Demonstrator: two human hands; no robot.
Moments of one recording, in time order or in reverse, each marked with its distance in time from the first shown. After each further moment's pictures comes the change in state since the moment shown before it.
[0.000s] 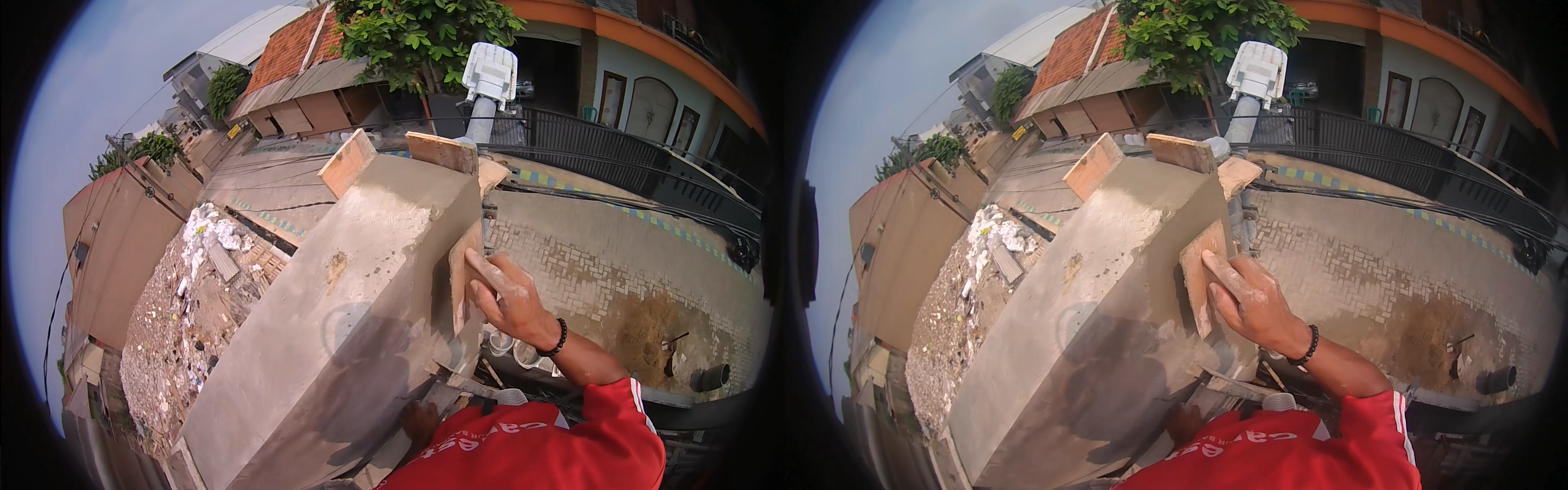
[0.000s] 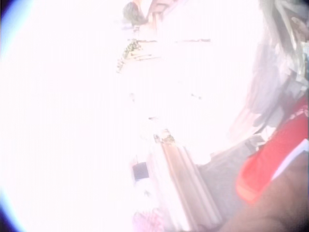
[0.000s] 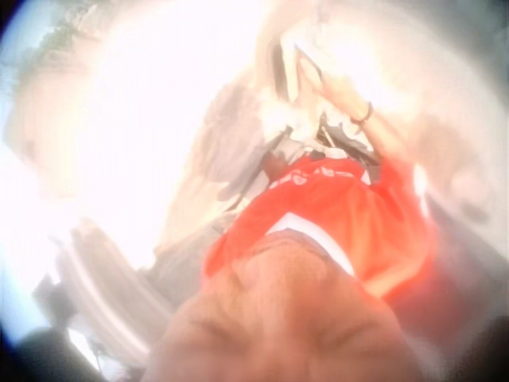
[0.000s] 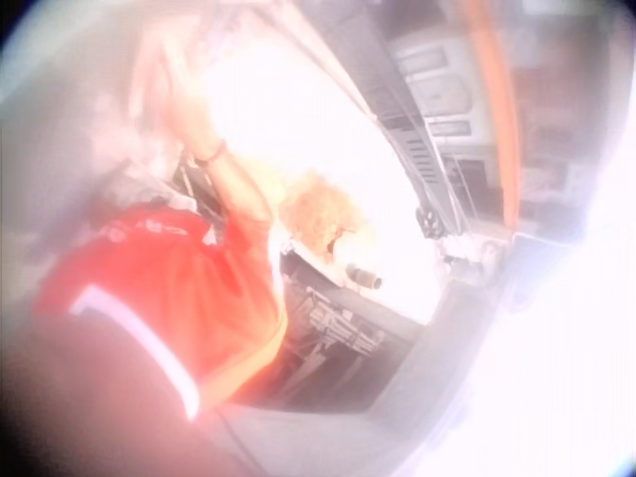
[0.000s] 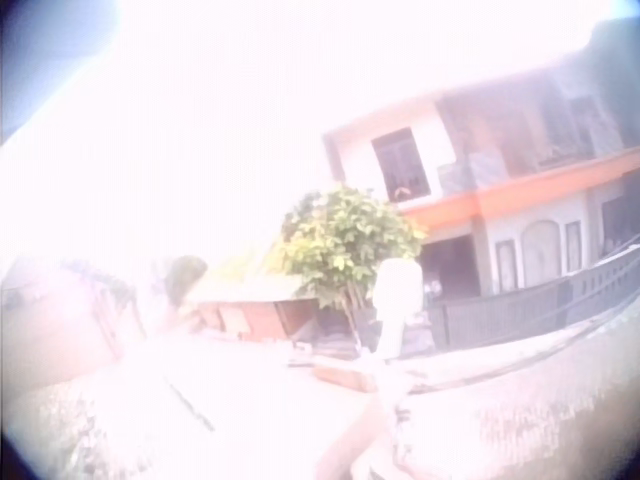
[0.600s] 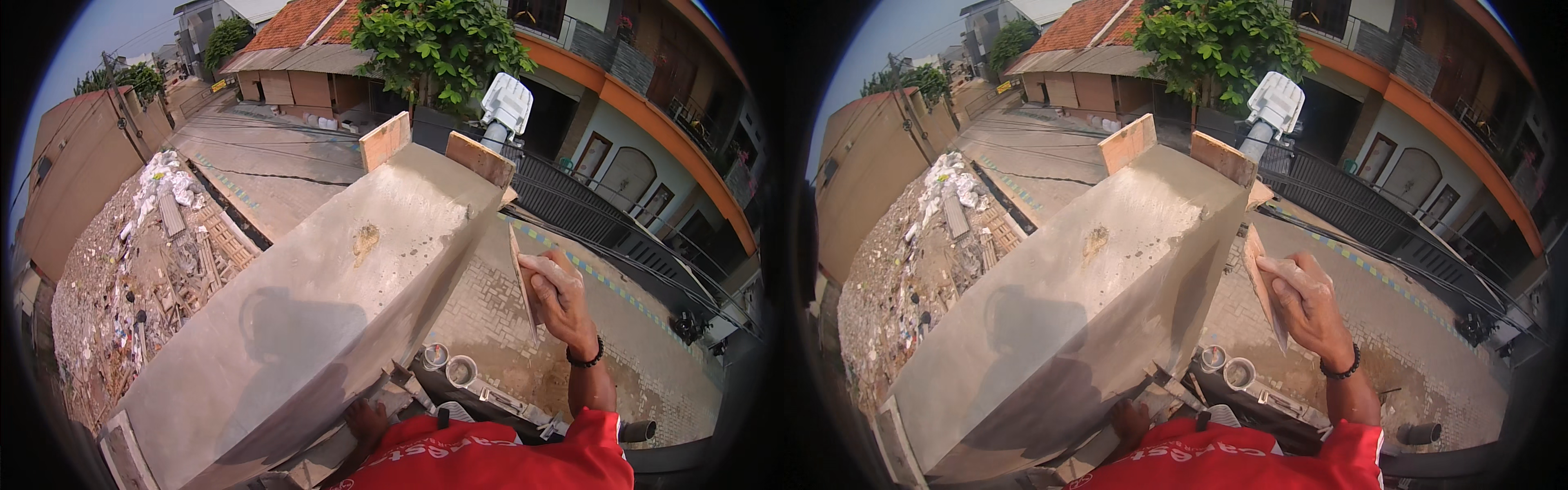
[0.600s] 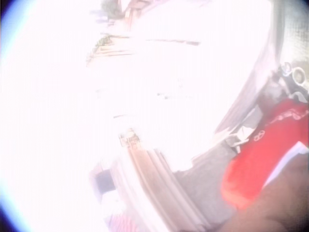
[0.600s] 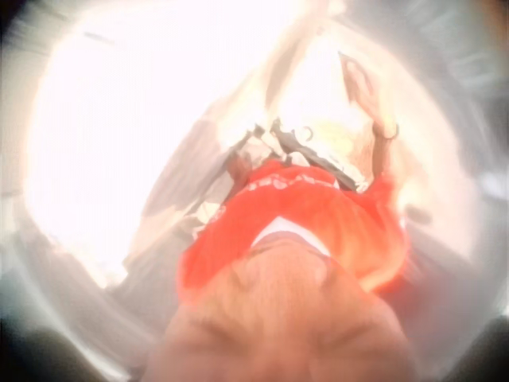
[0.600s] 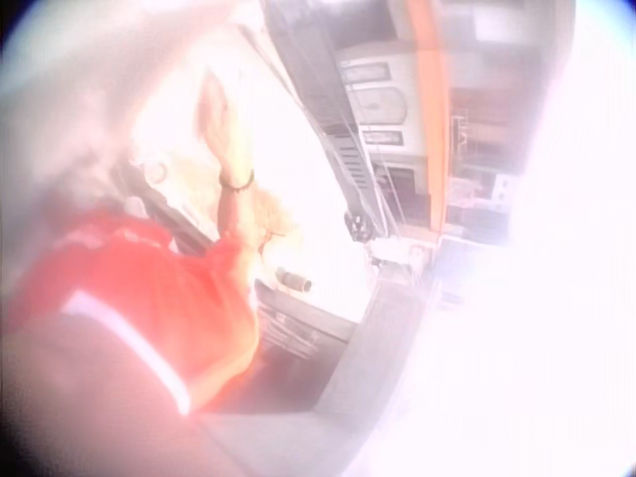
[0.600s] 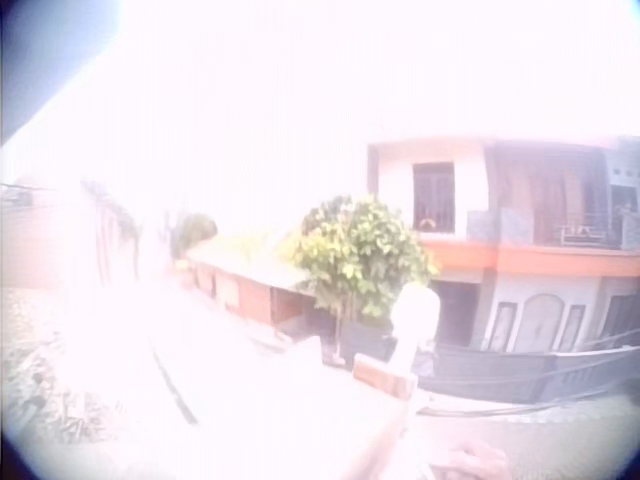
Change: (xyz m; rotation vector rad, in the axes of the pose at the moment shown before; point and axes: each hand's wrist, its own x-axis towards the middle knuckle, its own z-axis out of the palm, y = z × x) left_hand -0.006 0.002 0.001 -0.083 0.081 0.002; right_hand 0.031 -0.024 -0.083 -0.085 -0.227 0.147
